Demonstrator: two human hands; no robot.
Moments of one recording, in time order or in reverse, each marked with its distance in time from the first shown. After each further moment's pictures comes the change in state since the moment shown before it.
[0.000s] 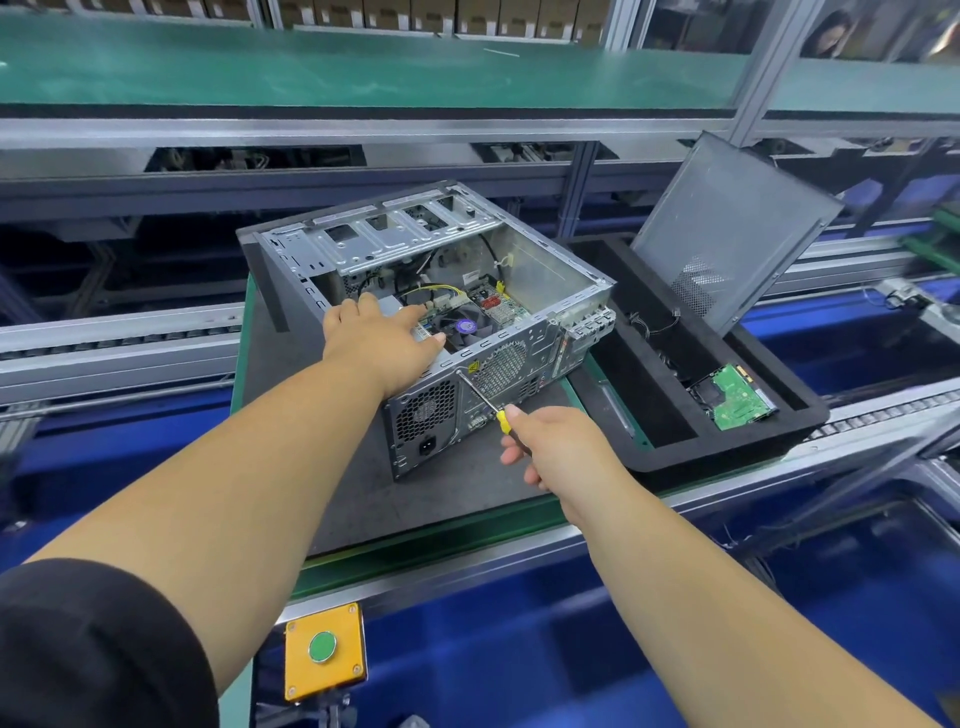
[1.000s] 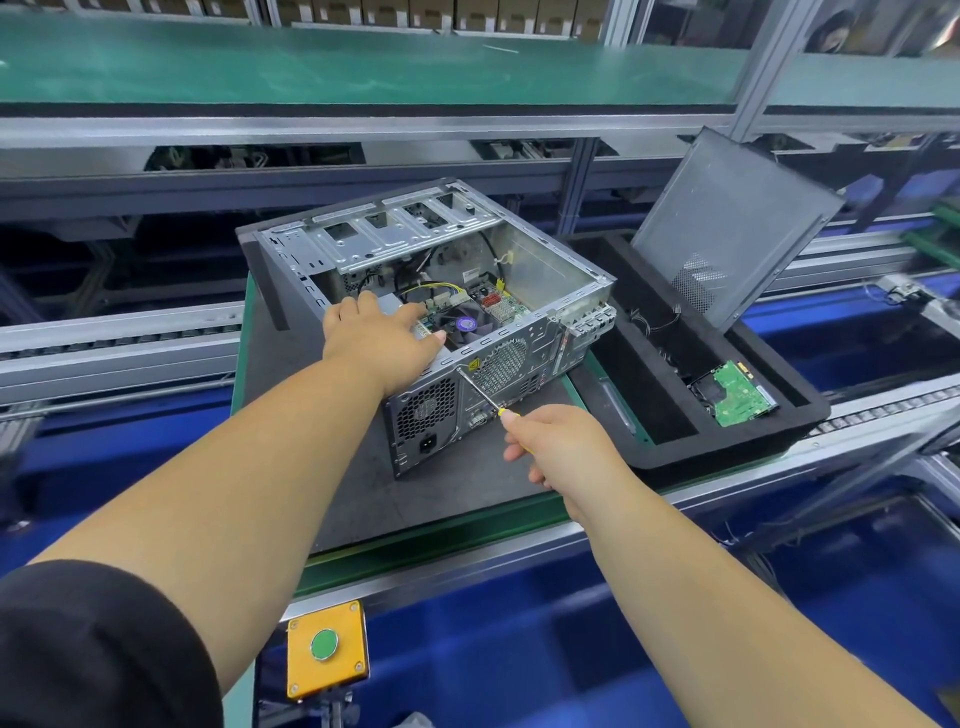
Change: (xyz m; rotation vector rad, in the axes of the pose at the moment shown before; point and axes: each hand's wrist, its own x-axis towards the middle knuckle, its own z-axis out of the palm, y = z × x) left_hand 0.001 0.000 0.002 -0.001 -0.011 -0.008; right_hand 0.005 0.008 -0.001 -0.053 0.005 -0.008
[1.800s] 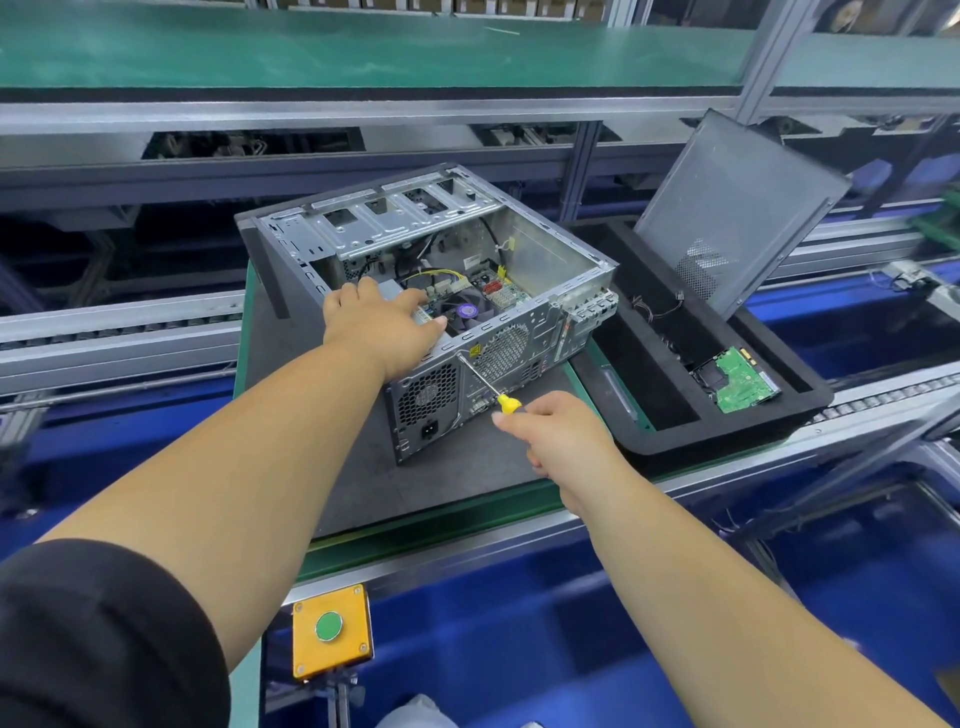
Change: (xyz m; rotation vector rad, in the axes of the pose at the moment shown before) left_hand 0.000 0.000 -0.001 -0.012 0.005 -0.001; right_hand -0.007 0.006 0.002 0.096 -0.004 -0.052
